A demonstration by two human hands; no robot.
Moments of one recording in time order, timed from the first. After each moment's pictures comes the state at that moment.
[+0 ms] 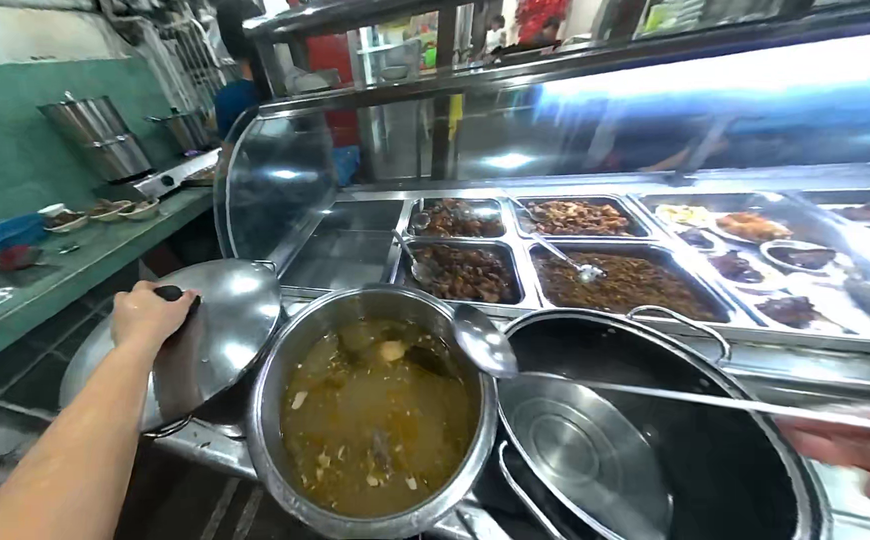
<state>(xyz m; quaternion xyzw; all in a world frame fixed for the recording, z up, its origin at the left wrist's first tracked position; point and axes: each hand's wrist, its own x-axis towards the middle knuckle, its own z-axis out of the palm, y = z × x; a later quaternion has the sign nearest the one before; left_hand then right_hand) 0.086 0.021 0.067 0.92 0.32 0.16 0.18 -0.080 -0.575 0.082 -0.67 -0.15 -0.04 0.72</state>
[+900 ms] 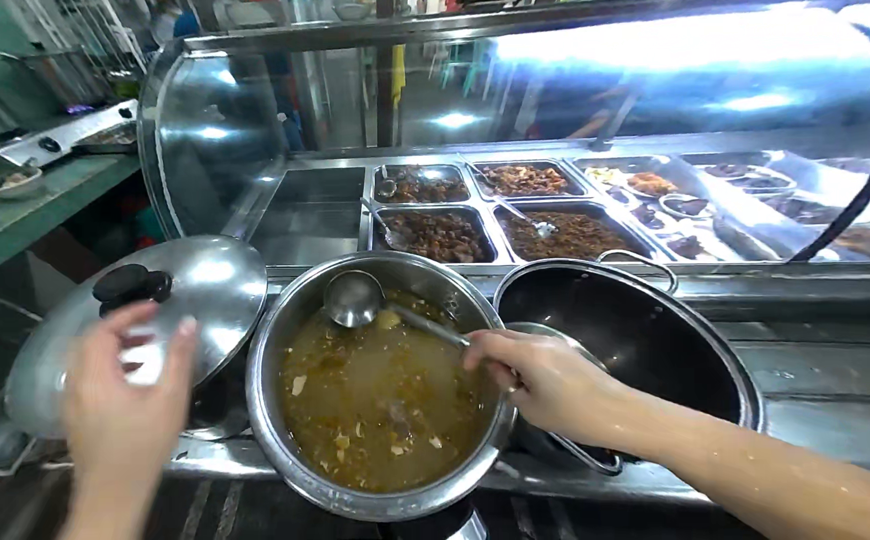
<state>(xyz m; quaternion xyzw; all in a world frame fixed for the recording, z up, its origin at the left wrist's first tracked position) -0.010 -0.028 0.033 0.91 0.03 0.30 0.29 -0.015 -0.405 0.028 -0.95 -0.24 0.00 0.22</state>
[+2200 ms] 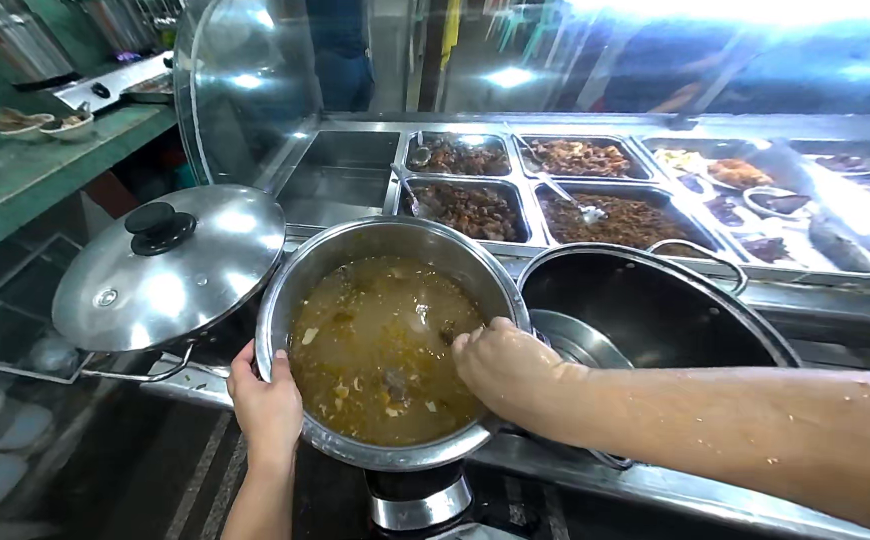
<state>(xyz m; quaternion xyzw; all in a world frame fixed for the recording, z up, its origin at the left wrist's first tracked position) -0.038 -0.131 -0.050 0.76 0.35 0.20 0.51 -0.009 -0.342 0.040 -0.88 -0.29 0.28 -0.26</state>
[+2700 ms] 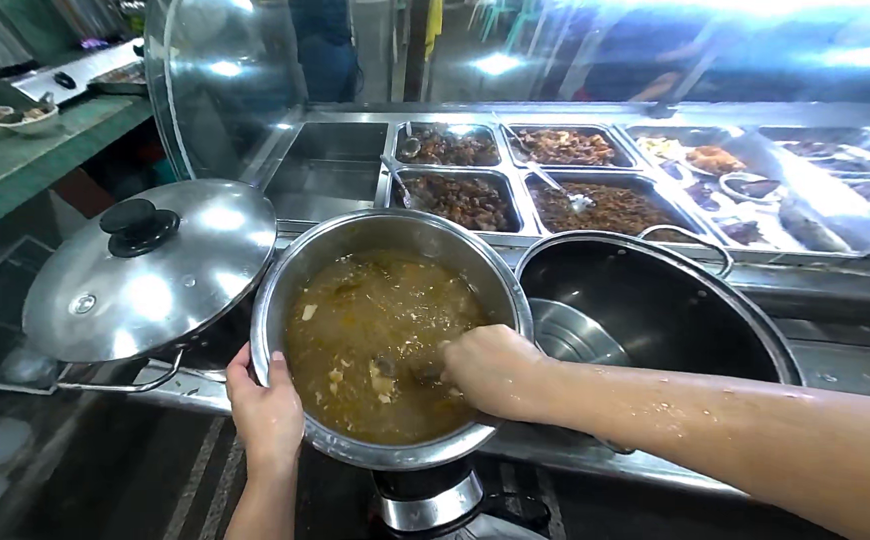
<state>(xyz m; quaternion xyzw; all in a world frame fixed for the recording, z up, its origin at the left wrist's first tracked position) -0.039 -0.130 -0.051 0.73 0.33 0.20 0.56 0.002 -0.331 0.029 -0.91 -0.20 0.35 -0.08</state>
